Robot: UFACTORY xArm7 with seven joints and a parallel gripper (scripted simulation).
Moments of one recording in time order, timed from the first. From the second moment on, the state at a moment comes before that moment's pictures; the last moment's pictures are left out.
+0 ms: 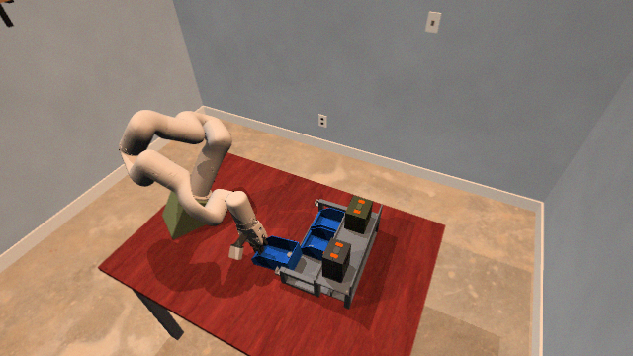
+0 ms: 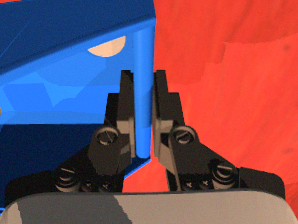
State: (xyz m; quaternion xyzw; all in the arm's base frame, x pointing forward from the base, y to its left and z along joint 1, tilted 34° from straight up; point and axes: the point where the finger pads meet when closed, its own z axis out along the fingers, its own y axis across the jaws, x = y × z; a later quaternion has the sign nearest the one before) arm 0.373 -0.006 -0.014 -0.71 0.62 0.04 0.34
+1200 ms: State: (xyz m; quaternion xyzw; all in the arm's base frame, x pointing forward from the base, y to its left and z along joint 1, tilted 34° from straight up) arm 0.371 -0.011 -0.007 -0.71 0.62 0.04 0.34
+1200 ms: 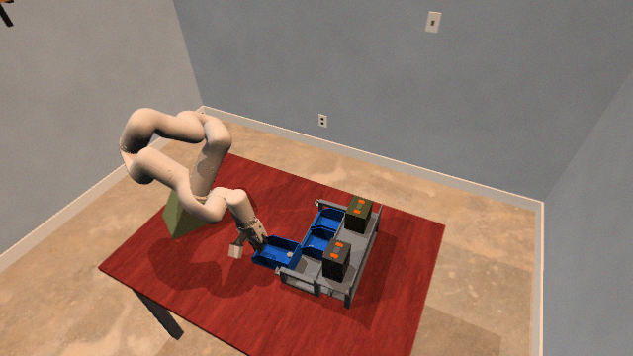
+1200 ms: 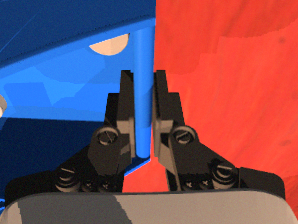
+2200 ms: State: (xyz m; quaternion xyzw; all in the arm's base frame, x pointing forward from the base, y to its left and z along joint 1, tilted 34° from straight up) arm 0.367 -0.021 0.008 -0.71 0.62 0.04 0.34
